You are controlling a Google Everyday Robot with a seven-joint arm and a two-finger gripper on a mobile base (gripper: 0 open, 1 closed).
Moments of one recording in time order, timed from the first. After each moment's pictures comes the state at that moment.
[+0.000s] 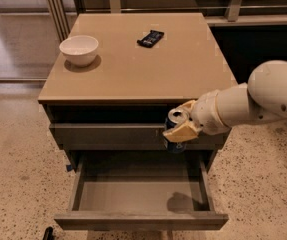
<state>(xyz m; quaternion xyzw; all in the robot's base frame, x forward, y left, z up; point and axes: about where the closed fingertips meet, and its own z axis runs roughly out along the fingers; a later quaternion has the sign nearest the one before) 0.518 -0.090 0.789 -0.52 0.76 0.19 0.35</state>
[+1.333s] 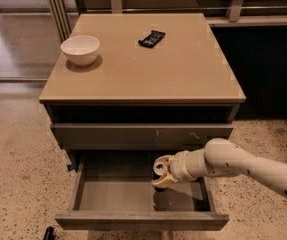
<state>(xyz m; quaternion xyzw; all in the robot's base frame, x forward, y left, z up) 0.523 -0.057 0.527 -0.59 0.70 0.22 0.34</state>
